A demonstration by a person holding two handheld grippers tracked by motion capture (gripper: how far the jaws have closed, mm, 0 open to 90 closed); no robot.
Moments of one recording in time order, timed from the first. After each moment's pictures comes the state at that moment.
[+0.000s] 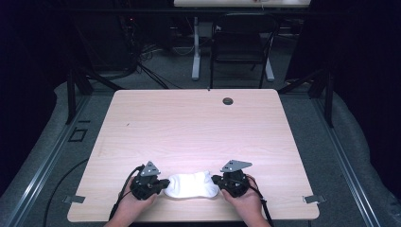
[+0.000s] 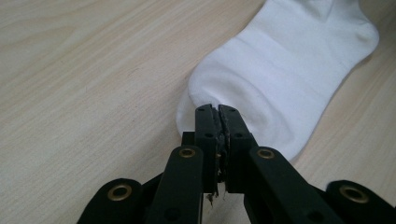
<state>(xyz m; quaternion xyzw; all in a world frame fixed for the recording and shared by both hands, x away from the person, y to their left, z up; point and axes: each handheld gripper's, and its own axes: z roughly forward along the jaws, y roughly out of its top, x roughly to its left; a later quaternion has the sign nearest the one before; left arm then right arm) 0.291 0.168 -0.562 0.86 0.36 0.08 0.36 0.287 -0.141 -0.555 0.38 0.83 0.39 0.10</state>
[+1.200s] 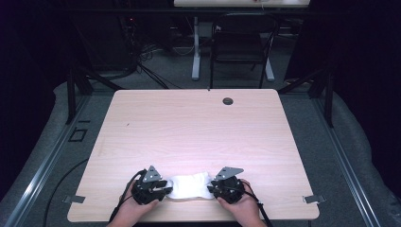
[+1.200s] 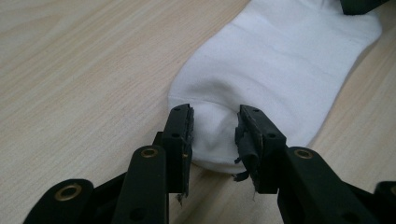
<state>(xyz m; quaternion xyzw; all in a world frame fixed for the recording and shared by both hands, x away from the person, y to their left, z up) 0.283 0.165 -0.573 0.87 0.35 0.10 0.35 0.279 -0.129 -0.574 0.34 0.86 0.36 0.10</state>
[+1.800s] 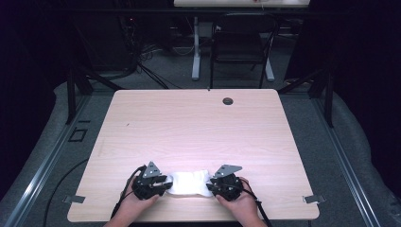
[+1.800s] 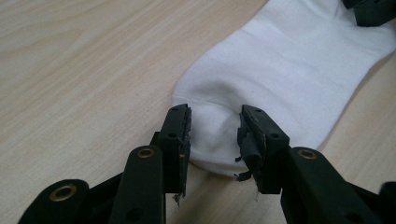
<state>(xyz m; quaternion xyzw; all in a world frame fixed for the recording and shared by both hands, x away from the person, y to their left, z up) 0.300 0.168 -0.575 0.86 0.36 0.11 0.36 0.287 -0.126 -0.574 0.35 0.86 0.36 0.10</state>
